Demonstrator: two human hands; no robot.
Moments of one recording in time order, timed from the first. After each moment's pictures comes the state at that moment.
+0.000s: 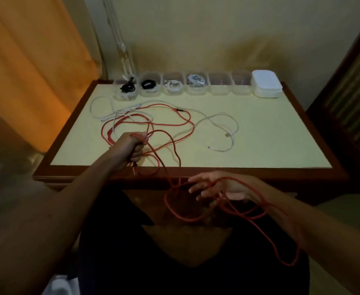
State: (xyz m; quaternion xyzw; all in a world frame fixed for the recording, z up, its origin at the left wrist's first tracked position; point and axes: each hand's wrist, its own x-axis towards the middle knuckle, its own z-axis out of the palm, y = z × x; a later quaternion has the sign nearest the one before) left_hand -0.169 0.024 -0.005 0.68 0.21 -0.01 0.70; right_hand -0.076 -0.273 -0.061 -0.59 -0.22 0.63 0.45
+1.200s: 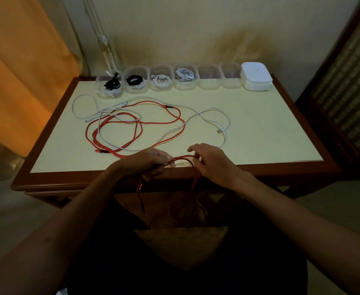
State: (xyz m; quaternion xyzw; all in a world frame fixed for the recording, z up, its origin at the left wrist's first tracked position) left_hand -0.149 -0.023 -0.008 0.76 0.07 -0.28 0.58; right_hand -0.076 -0.245 -0.028 -0.86 -0.44 0.01 0.26
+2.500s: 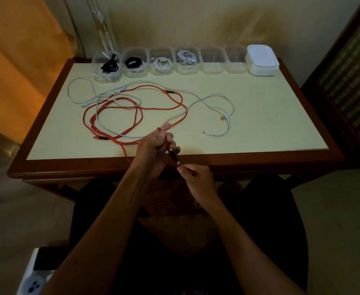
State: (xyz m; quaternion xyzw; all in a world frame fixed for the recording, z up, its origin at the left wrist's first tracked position) left_hand -0.167 -0.068 -0.020 0.45 0.17 0.04 0.88; right_hand -0.152 -0.212 -0.100 -0.81 -0.11 0.14 0.56
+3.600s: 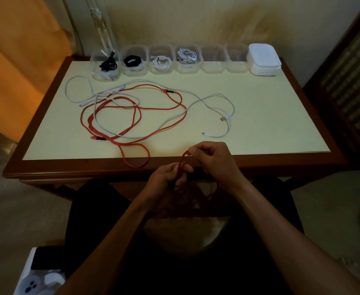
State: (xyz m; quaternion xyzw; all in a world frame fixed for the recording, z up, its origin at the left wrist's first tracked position) left_hand -0.205 -0.101 -0.058 0.53 0.10 -0.08 0.84; right_hand -0.108 -0.242 -0.025 -0.75 -0.23 0.17 0.60
